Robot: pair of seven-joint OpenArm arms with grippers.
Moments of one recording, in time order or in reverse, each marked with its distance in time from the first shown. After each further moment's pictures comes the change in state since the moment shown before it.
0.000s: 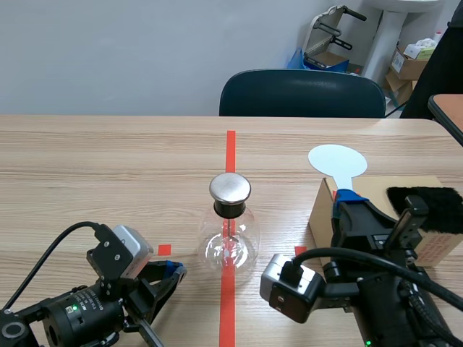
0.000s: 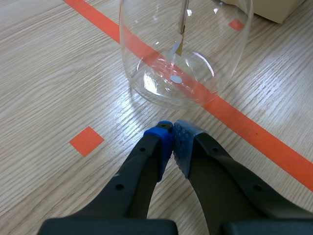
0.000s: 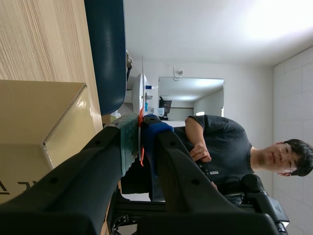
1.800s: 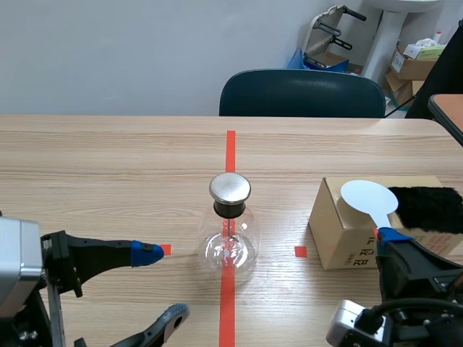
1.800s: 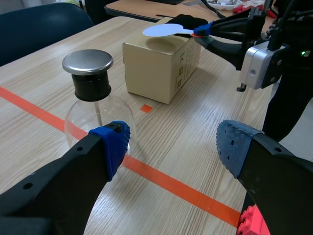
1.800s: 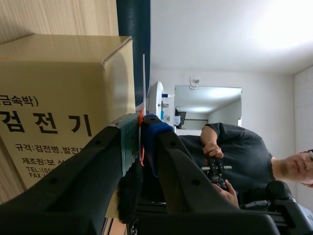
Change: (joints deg) left arm 14.6 -23.4 0.4 30.6 -4.2 -2.4 -11.3; right arm -1.7 -0.3 16.3 -11.2 13.2 -7.3 25.6
